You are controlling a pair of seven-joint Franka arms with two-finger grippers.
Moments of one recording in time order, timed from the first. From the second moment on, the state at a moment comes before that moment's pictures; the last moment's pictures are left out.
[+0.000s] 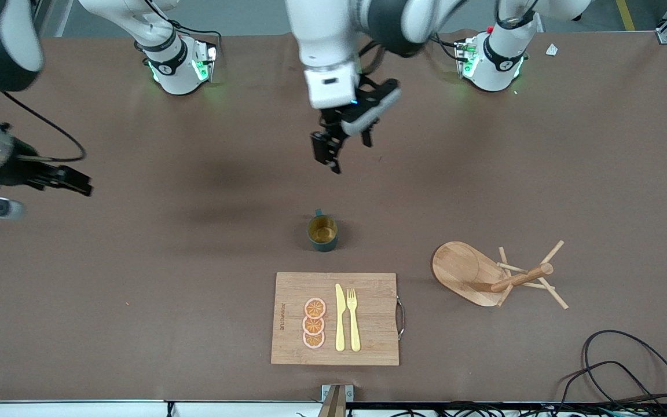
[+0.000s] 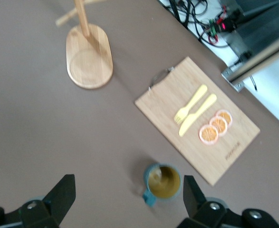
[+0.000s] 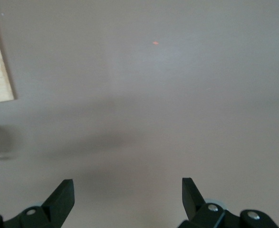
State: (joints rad) left arm -0.52 0.37 -0.40 -1.34 0.51 1.75 -1.79; right arm 0.15 0.15 -0.05 -1.56 0.00 1.64 0.28
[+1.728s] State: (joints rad) left arm 0.14 0.09 -0.20 -1.37 0.05 1.44 -0.18; right arm 0.74 0.88 -0.05 -1.23 0.04 2.24 1.29
